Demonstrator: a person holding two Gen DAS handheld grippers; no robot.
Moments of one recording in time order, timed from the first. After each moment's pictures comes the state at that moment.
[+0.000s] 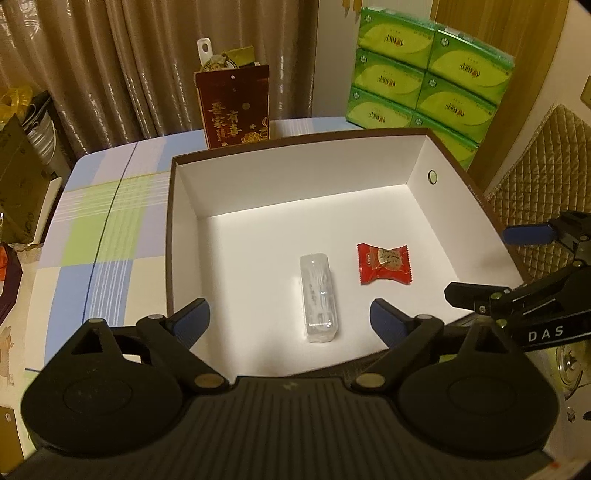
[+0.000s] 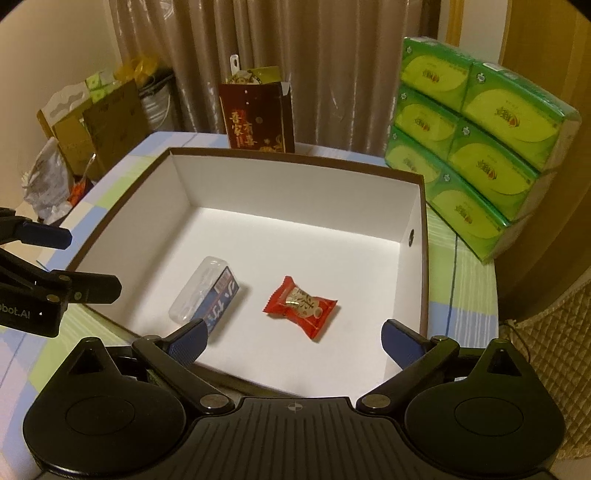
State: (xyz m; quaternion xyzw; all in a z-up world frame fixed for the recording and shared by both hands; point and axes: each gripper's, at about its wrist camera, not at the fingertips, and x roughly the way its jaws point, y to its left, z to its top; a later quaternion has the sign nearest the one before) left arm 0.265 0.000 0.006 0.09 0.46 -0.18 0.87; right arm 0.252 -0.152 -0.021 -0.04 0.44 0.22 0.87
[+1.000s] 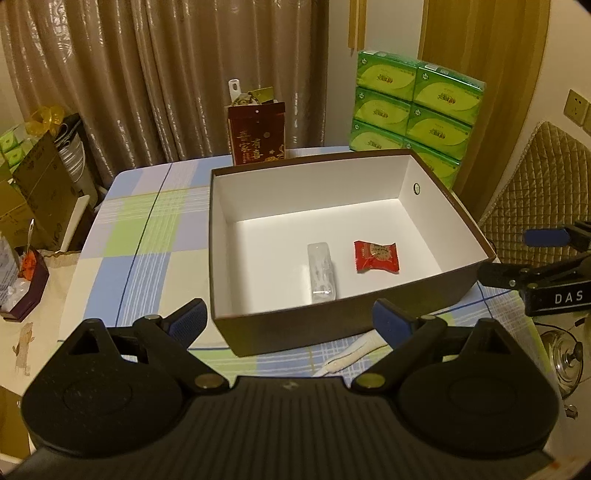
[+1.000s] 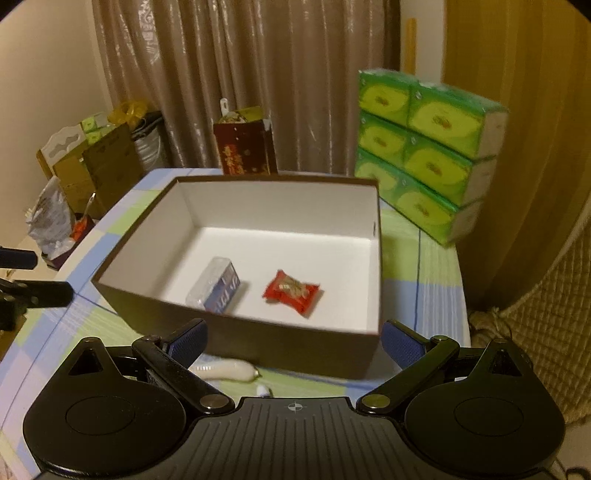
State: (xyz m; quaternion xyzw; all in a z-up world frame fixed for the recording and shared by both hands) left arm 0.173 0.032 0.043 0.08 0.40 -0.16 0.90; right arm 0.170 -0.194 0.002 0.01 0.39 0.19 0.90
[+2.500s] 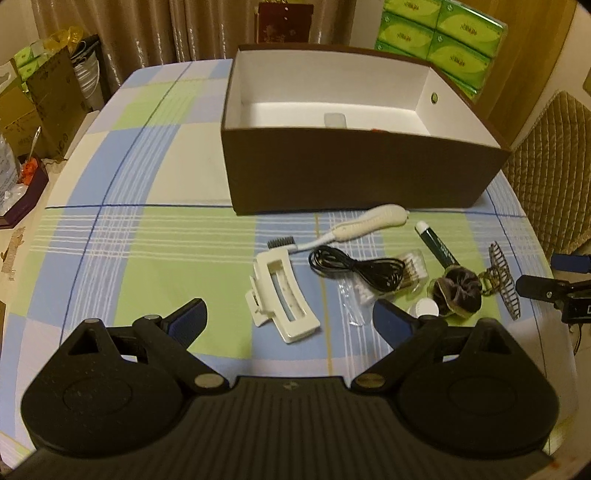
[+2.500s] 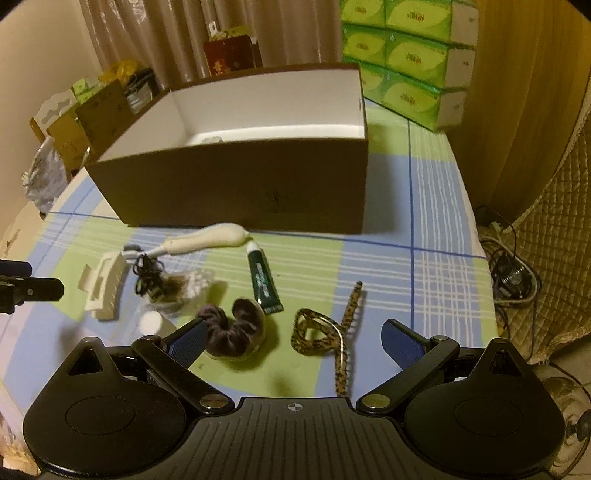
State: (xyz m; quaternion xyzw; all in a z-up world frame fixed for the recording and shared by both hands) left arm 0.098 0.068 -0.045 0.04 0.49 -0.13 0.86; right arm 0.091 -0.220 -0.083 0.02 0.45 0.18 0.87
